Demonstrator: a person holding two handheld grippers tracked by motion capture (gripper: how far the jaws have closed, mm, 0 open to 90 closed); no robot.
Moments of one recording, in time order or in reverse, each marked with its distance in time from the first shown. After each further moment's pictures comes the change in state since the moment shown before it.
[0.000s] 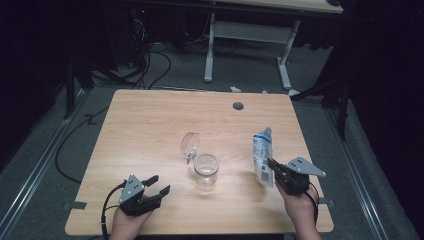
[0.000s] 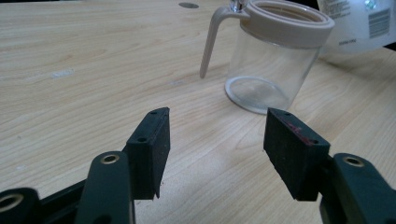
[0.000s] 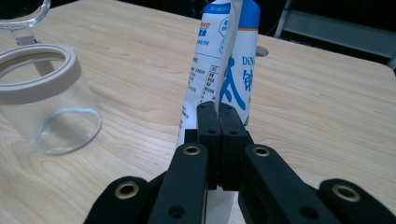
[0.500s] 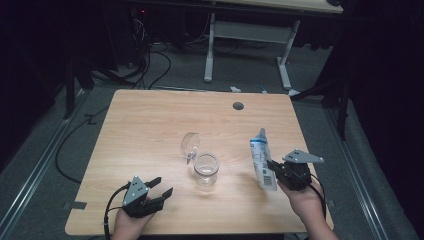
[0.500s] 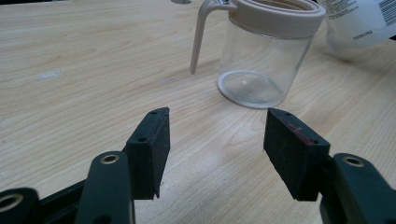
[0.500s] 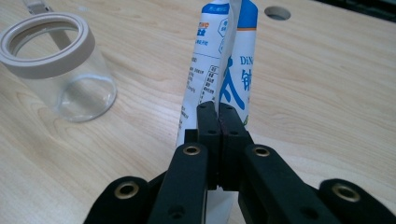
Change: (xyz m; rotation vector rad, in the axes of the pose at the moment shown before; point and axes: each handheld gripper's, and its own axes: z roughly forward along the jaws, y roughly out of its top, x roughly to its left) left arm -0.006 -0.002 0.004 0.009 -0.008 0.032; right arm -0.003 0.027 -0.004 0.211 0.066 -0.014
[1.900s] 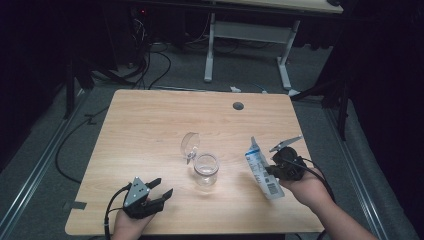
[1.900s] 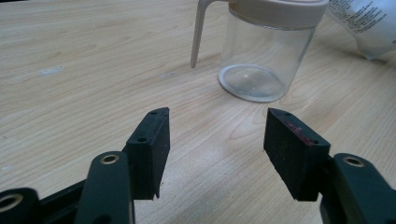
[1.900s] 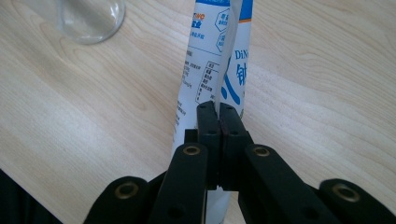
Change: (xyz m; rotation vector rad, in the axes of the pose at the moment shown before) left arm -0.002 -0.002 0.001 0.018 0.009 0.016; right arm 0.003 0.040 0.011 0.437 0.066 -0.076
